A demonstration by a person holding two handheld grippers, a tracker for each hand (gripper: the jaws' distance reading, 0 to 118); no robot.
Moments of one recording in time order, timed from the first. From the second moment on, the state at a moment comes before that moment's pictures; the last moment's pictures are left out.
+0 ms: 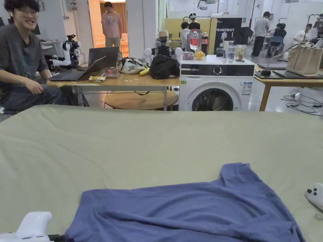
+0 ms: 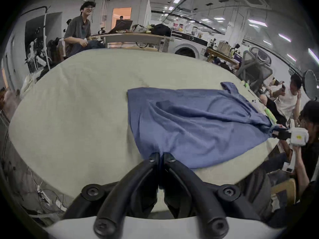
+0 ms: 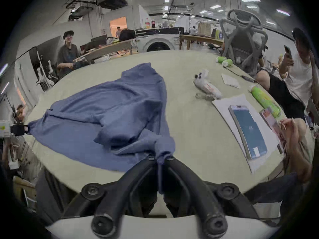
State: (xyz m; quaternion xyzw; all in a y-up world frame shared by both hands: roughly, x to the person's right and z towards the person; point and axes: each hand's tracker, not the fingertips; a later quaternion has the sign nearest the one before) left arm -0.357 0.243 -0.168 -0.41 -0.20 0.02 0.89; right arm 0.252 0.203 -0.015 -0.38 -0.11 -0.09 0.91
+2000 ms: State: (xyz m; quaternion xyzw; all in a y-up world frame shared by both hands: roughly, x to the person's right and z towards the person) left arm -0.276 0.207 -0.407 -0.52 -0.08 0.00 0.85; right arm 0.314 0.228 -0.279 -0.43 -0.06 -0.06 0.90
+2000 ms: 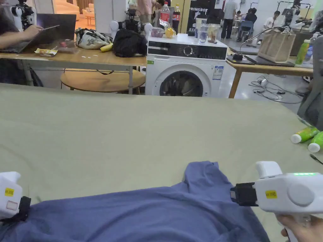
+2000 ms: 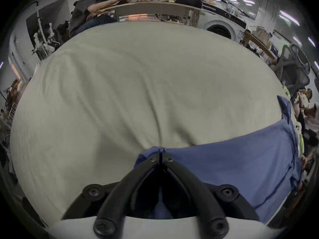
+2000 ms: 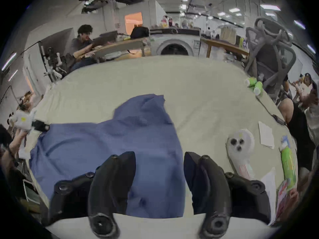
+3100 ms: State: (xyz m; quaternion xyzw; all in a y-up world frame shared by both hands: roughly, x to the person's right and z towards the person) left arm -0.370 0.232 -0.178 -0.38 -0.18 0.02 0.91; right arm 0.248 0.210 -0.016 -0.39 -0.06 -0.06 0.92
